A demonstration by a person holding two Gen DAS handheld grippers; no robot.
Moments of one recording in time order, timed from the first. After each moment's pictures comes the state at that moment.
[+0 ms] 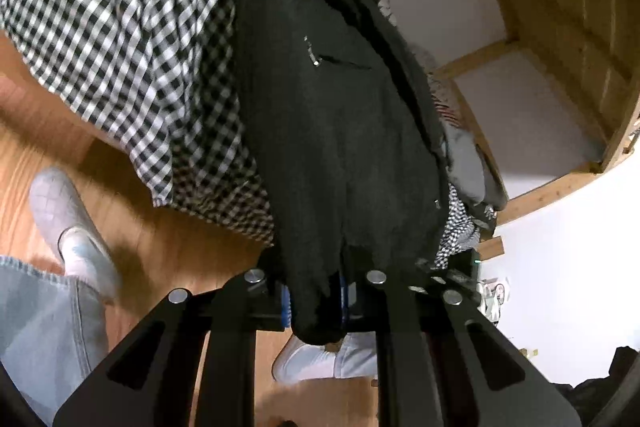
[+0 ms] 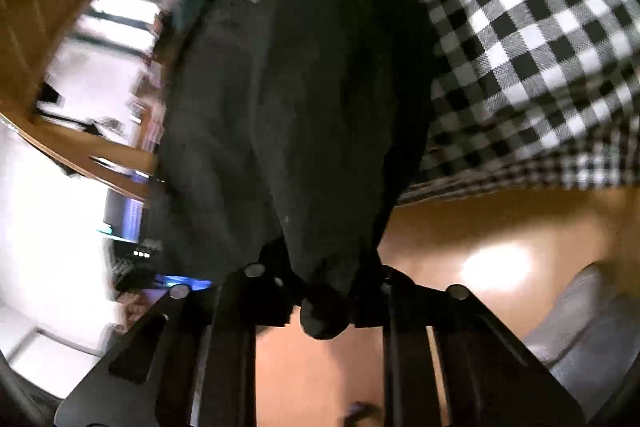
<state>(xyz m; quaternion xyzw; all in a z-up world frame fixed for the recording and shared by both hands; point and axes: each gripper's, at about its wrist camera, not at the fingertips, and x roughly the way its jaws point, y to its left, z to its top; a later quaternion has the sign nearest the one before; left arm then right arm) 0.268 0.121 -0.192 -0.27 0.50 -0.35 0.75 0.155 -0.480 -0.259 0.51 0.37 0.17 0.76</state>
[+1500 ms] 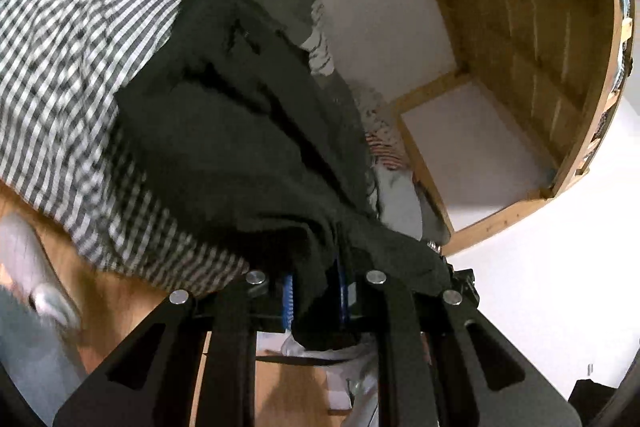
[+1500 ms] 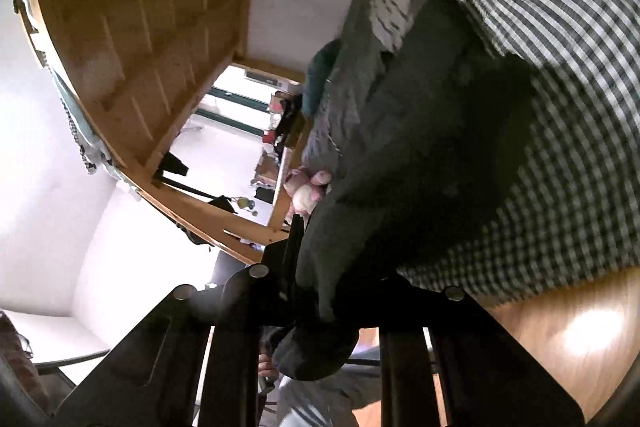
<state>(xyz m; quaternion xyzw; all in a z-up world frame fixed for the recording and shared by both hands) 0.303 0.103 -0.091 -0.33 0.41 -0.40 0.75 0.164 -0.530 -0.097 0.54 0.19 0.23 0.78</state>
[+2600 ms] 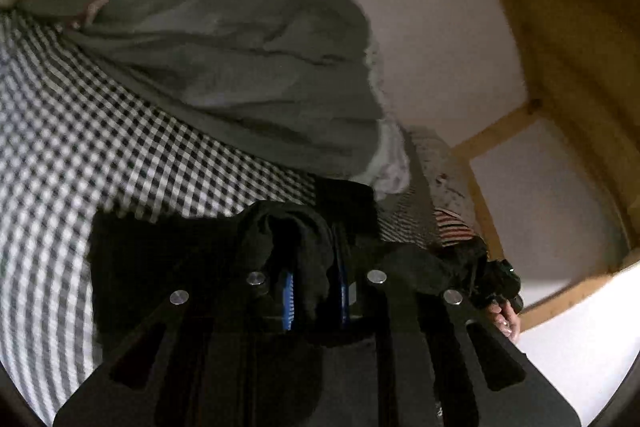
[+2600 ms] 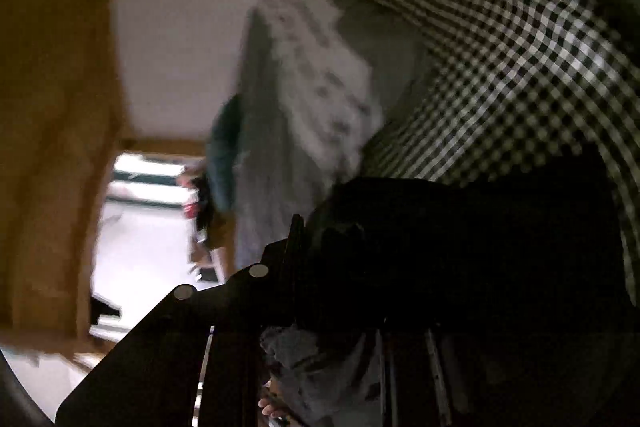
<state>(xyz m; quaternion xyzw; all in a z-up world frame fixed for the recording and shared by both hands) 0.715 -0.024 -0.044 -0.29 0.45 -0.33 0.78 0.616 -0.655 -0.091 0.62 0.31 0.03 0.72</state>
